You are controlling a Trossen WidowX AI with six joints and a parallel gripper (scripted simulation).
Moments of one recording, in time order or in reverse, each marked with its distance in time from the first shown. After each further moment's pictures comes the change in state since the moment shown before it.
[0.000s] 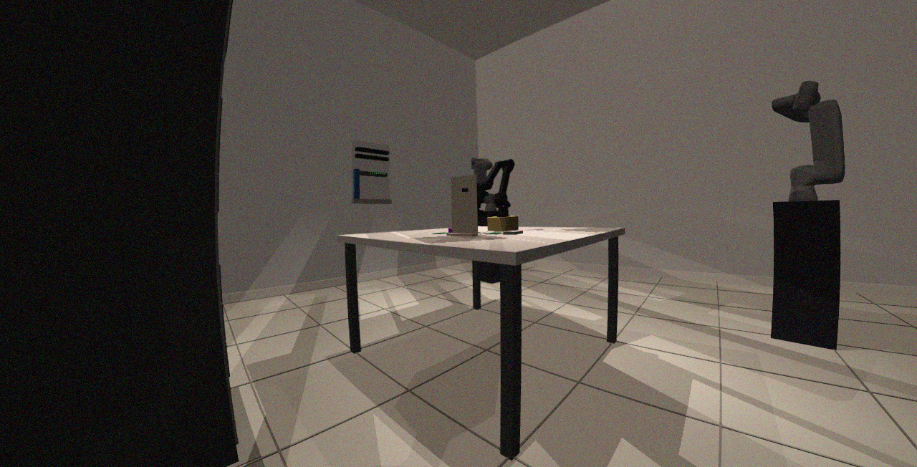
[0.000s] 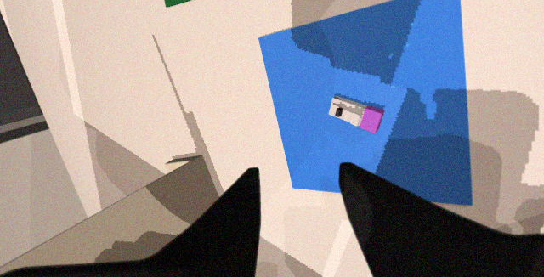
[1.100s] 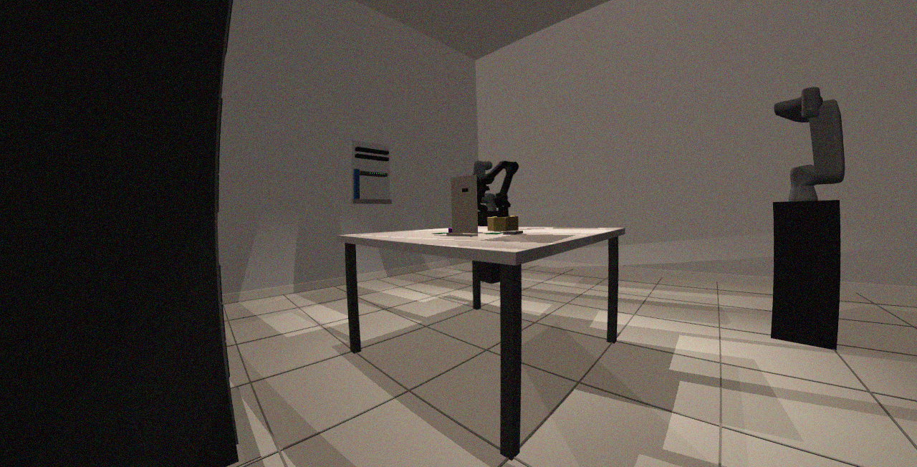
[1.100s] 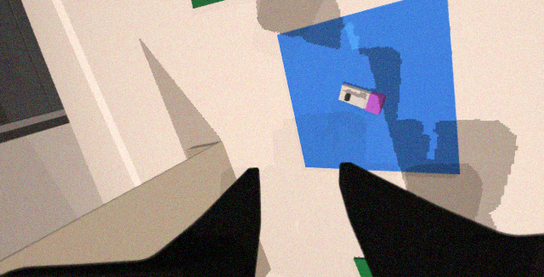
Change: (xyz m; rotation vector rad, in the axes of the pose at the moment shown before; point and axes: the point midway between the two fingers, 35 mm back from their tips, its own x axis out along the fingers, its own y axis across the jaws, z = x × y) arm -0.034 0.015 0.000 0.001 -0.001 0.002
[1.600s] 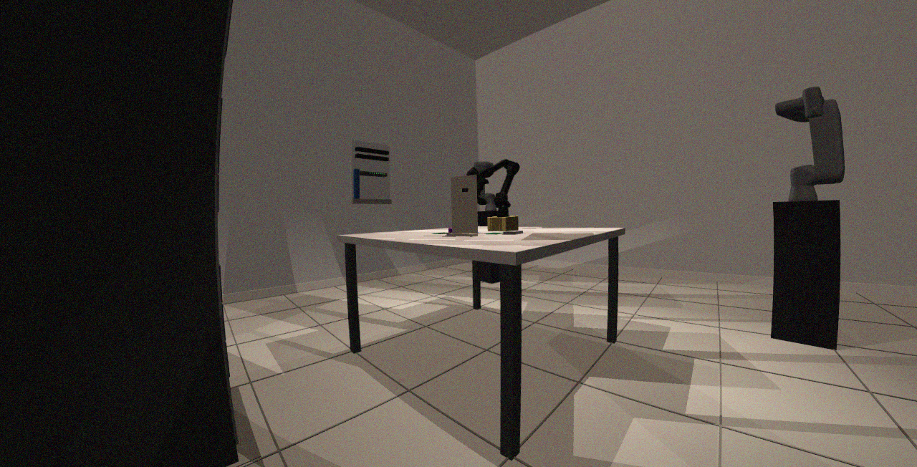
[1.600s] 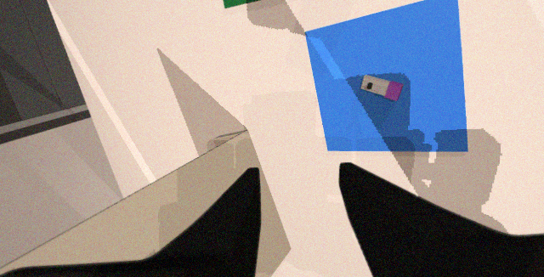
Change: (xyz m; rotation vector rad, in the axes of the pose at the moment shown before) arm -0.031 0.029 0.000 0.001 -0.001 -0.004
